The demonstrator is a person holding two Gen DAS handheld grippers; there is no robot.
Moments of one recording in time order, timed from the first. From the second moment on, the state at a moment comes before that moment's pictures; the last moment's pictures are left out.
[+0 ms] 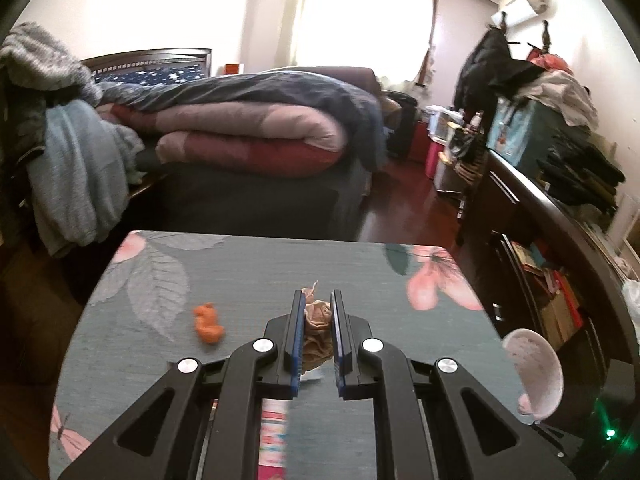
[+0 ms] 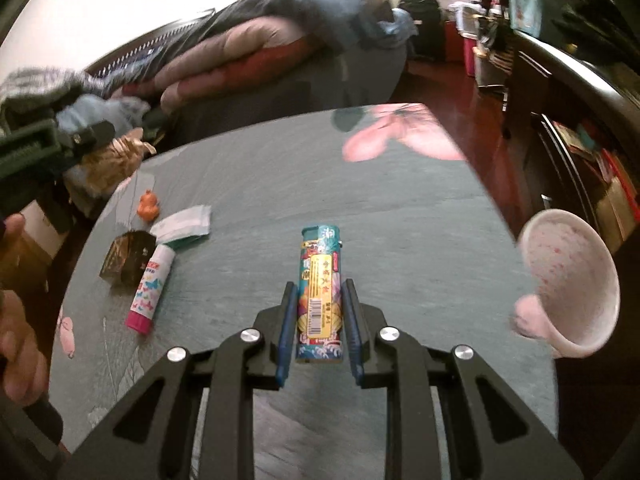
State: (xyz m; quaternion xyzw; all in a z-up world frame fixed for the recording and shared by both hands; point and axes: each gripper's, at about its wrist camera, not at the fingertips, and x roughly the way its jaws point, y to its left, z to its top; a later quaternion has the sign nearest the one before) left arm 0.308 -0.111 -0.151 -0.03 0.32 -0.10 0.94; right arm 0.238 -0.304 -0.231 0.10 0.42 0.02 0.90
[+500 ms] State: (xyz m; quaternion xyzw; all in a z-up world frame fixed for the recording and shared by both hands) left arm 0.285 -0.237 -0.143 0.02 0.31 -0.20 0.93; right arm 0.186 -0.423 -0.216 0.19 0.36 -0.05 0.91
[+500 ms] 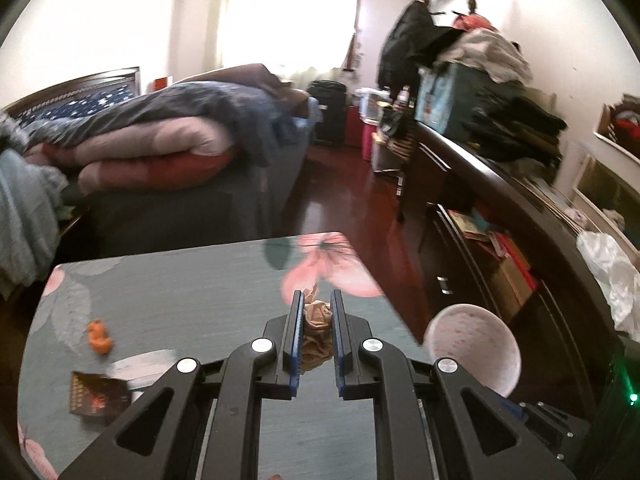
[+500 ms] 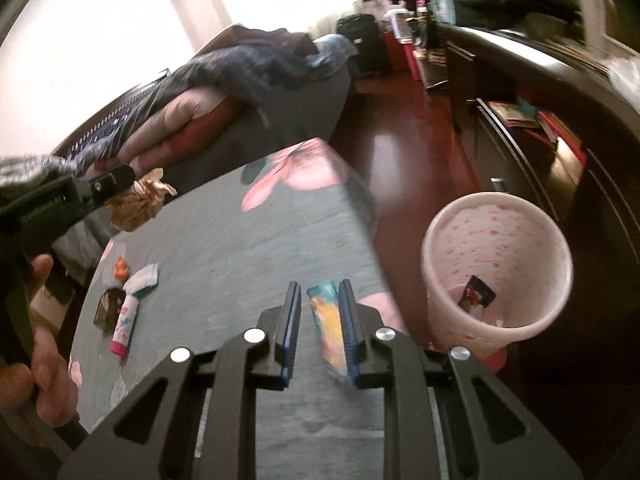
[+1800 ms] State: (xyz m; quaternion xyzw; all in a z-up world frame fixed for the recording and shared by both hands) left arm 0.270 -0.309 -0.145 0.06 0.31 -0.24 0.92; right arm 0.173 -0.429 -0.235 0.12 0.36 -0.03 0.92
